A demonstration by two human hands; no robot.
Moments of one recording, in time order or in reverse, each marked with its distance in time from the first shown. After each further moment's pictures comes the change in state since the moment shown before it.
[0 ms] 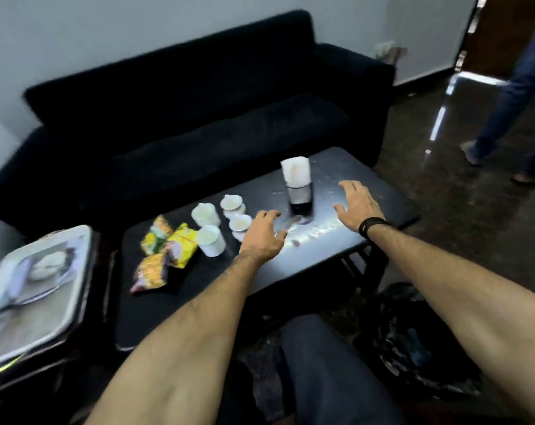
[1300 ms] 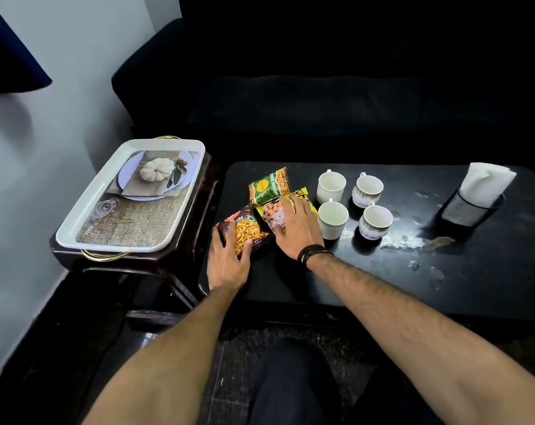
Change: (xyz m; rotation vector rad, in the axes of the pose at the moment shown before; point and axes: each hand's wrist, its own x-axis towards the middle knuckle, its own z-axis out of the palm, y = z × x) left_hand -0.118 -0.337 -0.027 0.037 0.416 -0.710; right_hand -0.044 -0.336 0.266 -0.022 -0.220 -0.565
